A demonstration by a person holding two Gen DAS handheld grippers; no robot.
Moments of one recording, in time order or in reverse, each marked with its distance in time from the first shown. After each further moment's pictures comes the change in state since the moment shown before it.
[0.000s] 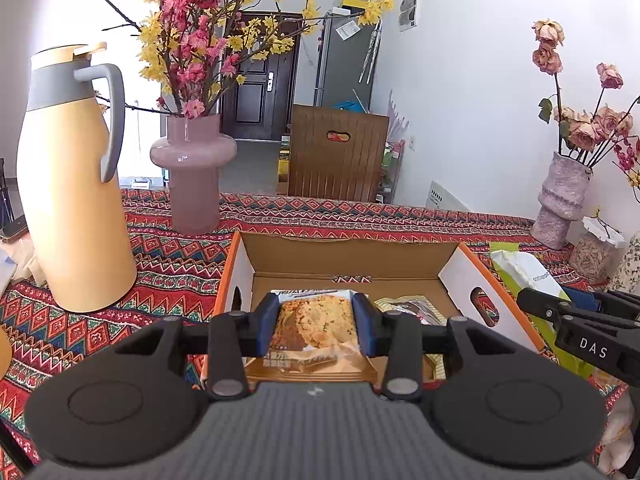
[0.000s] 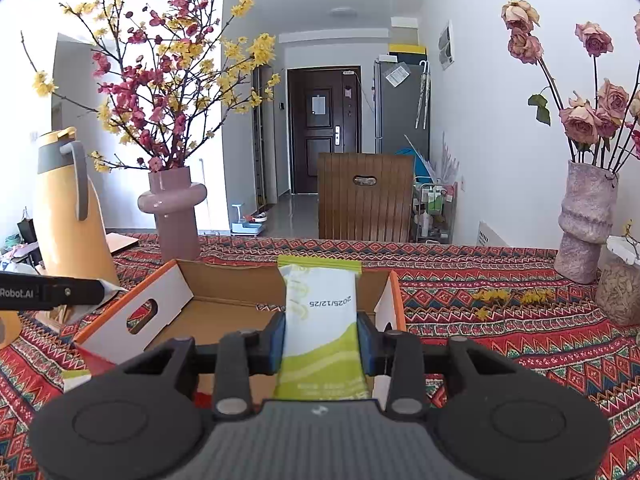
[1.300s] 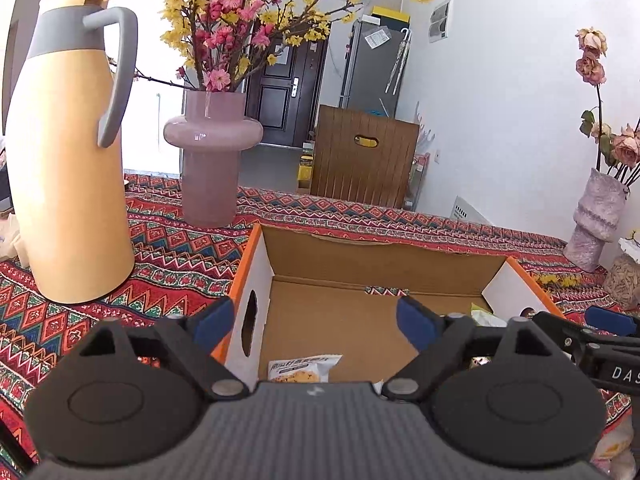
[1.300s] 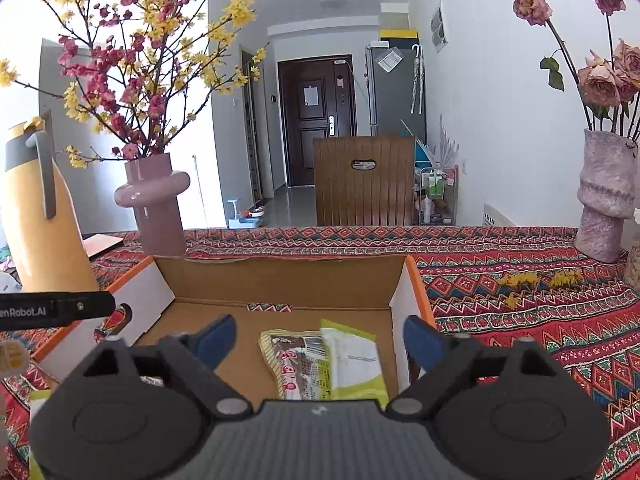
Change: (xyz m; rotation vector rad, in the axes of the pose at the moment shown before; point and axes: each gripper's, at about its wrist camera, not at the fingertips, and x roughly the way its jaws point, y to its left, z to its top) left arm 0.057 0.024 -0.015 -0.078 -0.044 0.042; right arm 0.058 -0.002 -0.015 0.064 0.005 0.006
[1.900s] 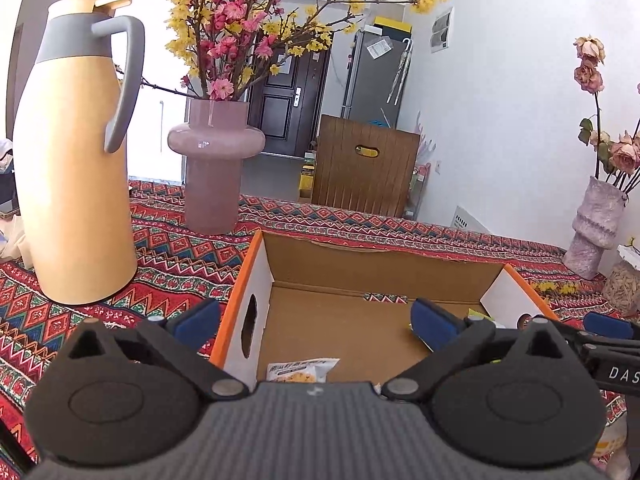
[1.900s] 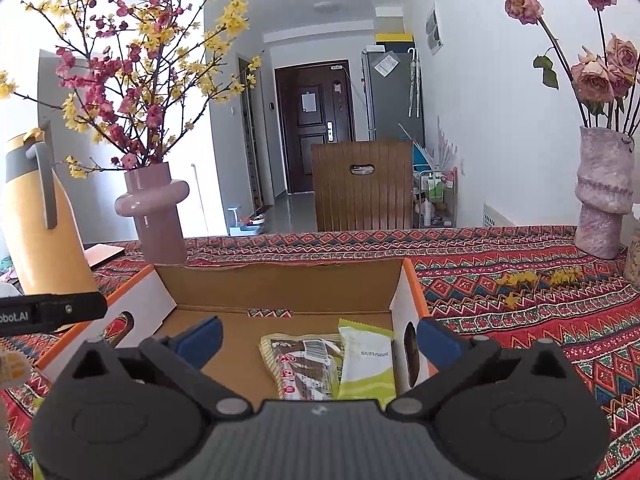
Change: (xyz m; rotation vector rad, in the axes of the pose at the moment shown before) left arm -0.004 -0.001 -0.003 -0.006 -0.023 0.003; right arm 0.000 -0.002 -0.001 0.013 -0.006 0.004
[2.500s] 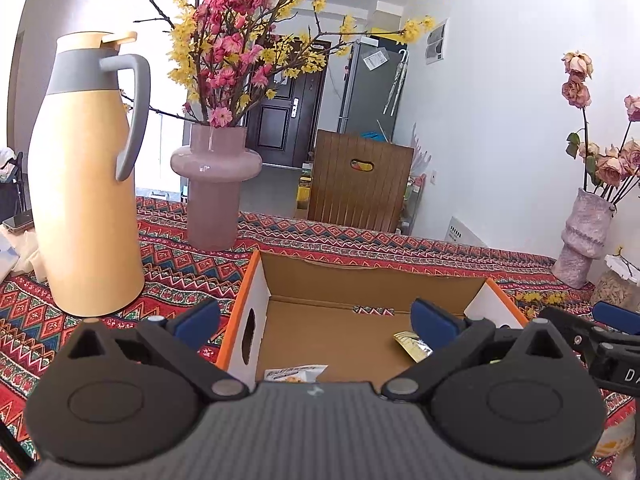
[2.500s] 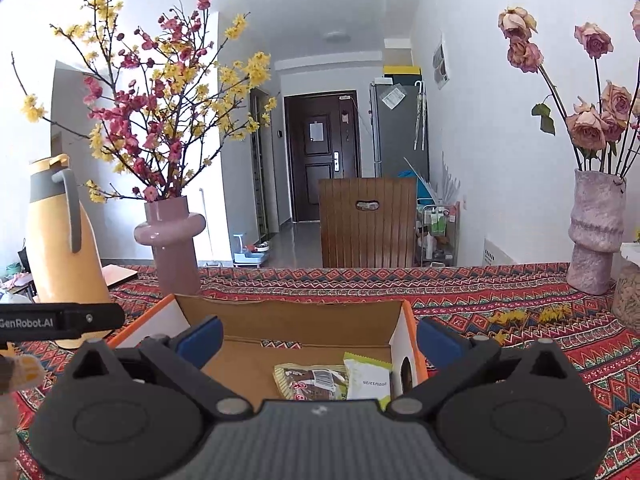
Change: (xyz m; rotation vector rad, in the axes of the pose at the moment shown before) left arm -0.037 -0.007 0.011 0.007 -0.032 -0.008; right arm -0.049 0.010 0.014 -0.035 -0.094 0.011
